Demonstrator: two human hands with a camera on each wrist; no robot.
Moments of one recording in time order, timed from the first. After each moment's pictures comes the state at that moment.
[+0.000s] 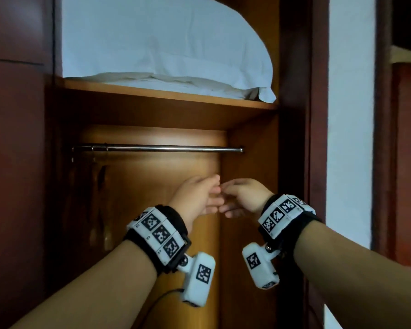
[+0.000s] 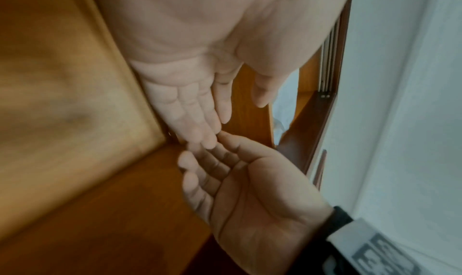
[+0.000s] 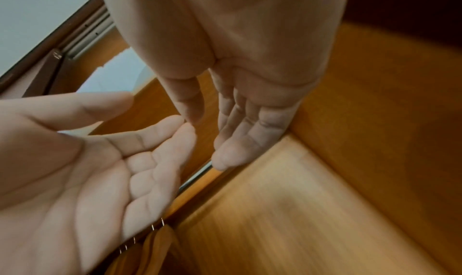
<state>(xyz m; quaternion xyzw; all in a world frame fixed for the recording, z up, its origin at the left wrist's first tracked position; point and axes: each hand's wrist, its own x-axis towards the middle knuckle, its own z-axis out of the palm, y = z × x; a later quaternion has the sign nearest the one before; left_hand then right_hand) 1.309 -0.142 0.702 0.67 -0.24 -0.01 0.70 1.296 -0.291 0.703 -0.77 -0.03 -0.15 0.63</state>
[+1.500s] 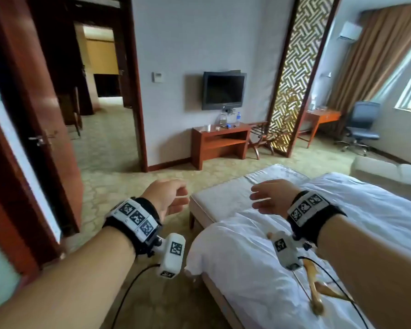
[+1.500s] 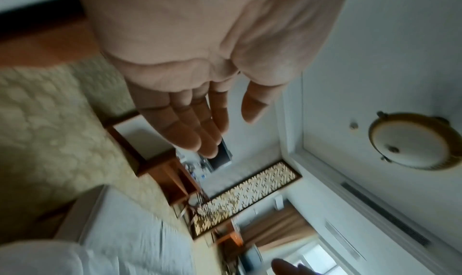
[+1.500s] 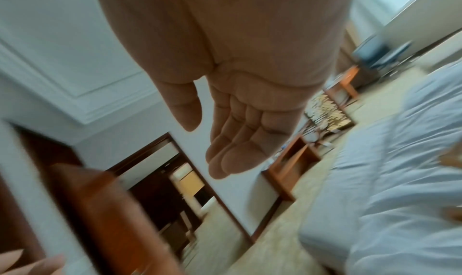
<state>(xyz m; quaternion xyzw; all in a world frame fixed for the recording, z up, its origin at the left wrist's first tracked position) 0.819 -0.631 0.456 0.45 -0.54 -0.64 0.30 0.569 -0.500 0.464 -0.26 0.73 -0.51 0.38</state>
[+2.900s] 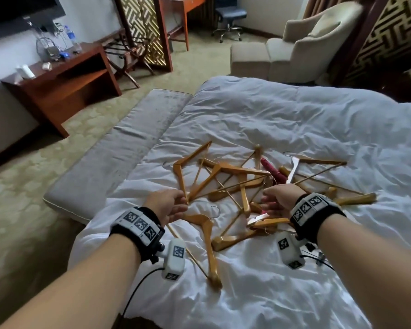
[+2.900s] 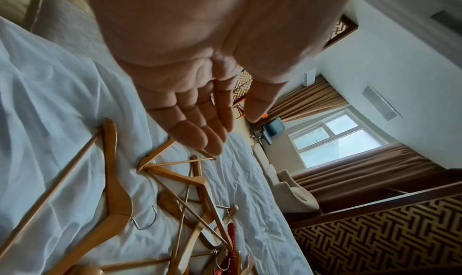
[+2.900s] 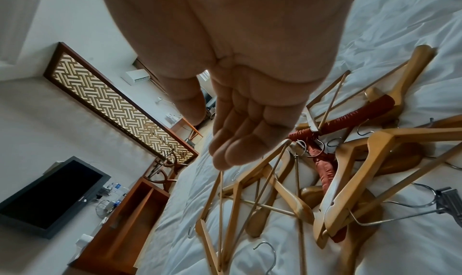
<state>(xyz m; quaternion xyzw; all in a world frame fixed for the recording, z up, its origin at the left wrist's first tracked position) 0.214 -0.533 0.237 0.43 -0.59 -0.68 -0.06 0.073 -0.265 0.205 0.19 0.75 -0.53 0.35</state>
